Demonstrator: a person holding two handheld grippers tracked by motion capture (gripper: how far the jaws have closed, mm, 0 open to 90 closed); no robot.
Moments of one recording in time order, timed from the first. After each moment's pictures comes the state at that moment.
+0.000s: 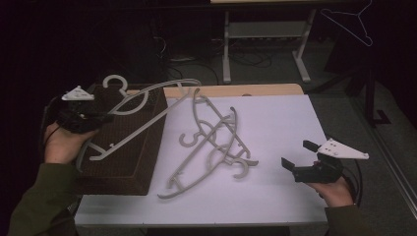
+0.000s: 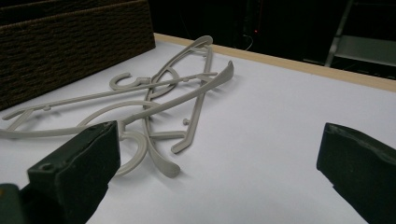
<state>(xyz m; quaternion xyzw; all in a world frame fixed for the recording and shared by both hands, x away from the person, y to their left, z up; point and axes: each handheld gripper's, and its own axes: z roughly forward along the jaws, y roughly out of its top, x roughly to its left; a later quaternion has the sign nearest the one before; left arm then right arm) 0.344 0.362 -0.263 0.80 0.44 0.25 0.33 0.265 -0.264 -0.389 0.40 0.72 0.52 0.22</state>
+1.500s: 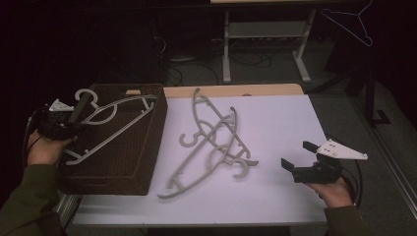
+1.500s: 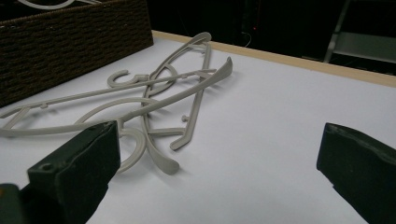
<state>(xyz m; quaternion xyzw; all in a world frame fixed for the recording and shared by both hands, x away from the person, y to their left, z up) 0.369 0.438 -0.323 0.79 0.49 0.28 0.23 0.265 -0.263 -0.392 0.40 0.72 0.52 0.22</state>
